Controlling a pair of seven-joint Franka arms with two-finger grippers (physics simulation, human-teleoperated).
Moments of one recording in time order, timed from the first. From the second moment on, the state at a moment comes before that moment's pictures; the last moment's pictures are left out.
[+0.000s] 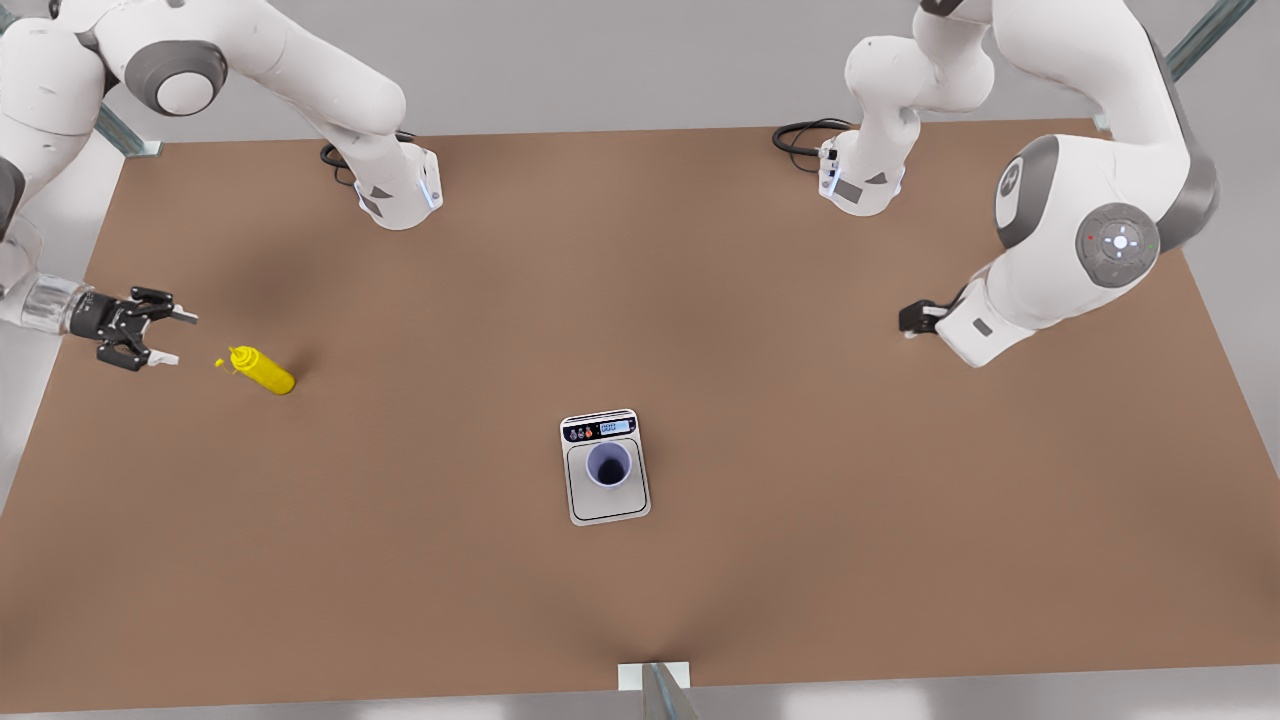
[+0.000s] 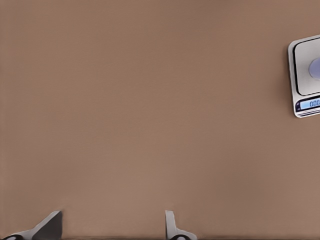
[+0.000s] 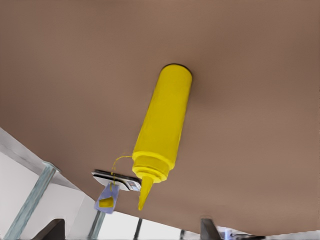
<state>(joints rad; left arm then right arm) -0.26 0.22 0.08 -1.40 -0.02 1.40 -0.09 -0.47 0.52 -0.48 -1.83 0.82 1.36 0.22</state>
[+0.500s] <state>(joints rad) -0.28 0.31 0.07 -1.35 -0.14 1.57 -0.09 -0.63 0.98 -0.33 -1.50 0.90 1.15 0.18</state>
